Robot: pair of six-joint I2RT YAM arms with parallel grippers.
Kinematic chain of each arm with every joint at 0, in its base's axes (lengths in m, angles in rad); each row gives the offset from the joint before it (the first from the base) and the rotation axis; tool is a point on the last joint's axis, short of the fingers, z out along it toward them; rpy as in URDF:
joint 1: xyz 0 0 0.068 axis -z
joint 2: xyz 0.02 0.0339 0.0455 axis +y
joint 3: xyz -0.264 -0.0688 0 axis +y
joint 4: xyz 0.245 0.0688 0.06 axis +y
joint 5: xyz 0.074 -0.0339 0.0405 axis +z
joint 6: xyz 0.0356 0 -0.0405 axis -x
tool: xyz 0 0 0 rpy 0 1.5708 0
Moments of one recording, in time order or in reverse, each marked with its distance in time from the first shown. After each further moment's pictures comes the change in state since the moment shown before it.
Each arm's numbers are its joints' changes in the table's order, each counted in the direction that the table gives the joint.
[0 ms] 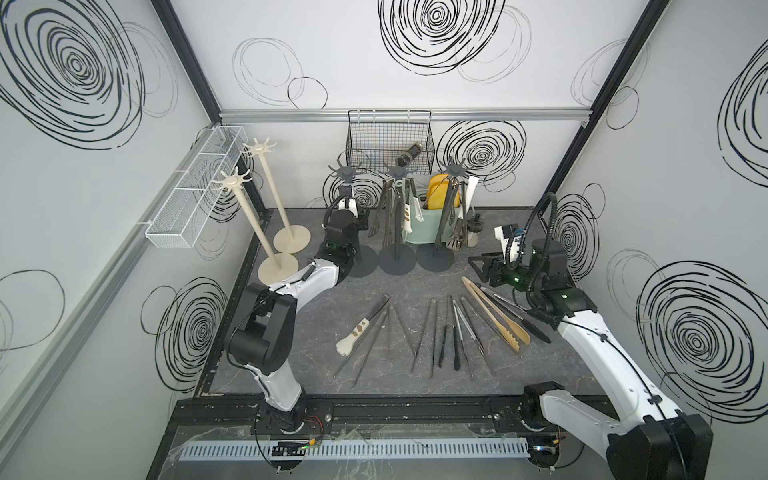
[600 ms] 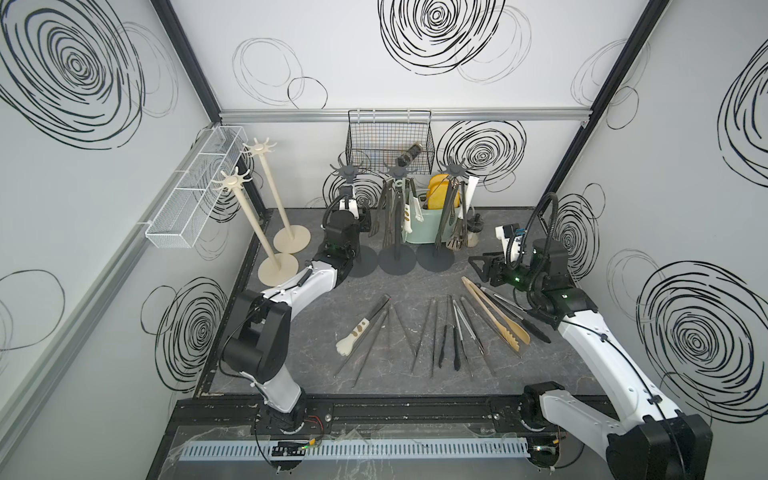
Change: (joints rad) left arm 0.012 -0.078 0.023 0.058 -0.022 0.035; right arm 0.008 0.000 0.000 0.000 -0.005 -0.001
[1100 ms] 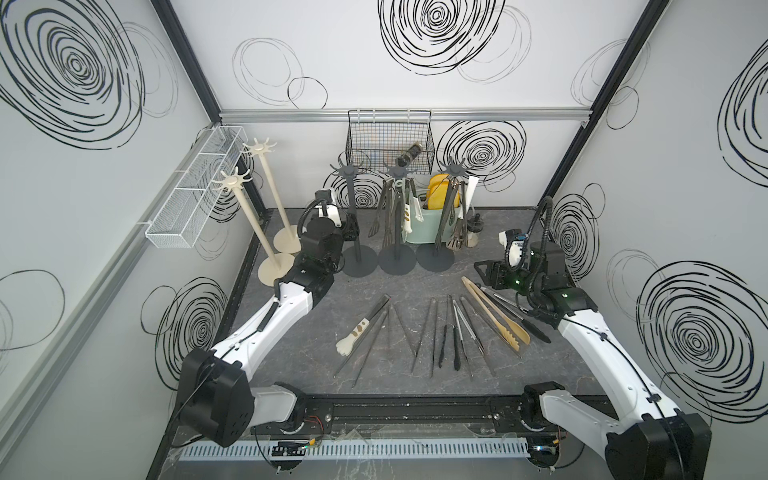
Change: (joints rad) left arm 0.000 -0.357 0.101 0.315 0.001 0.111; right arm 0.014 0.013 -0.002 0.148 -0.142 -0.026
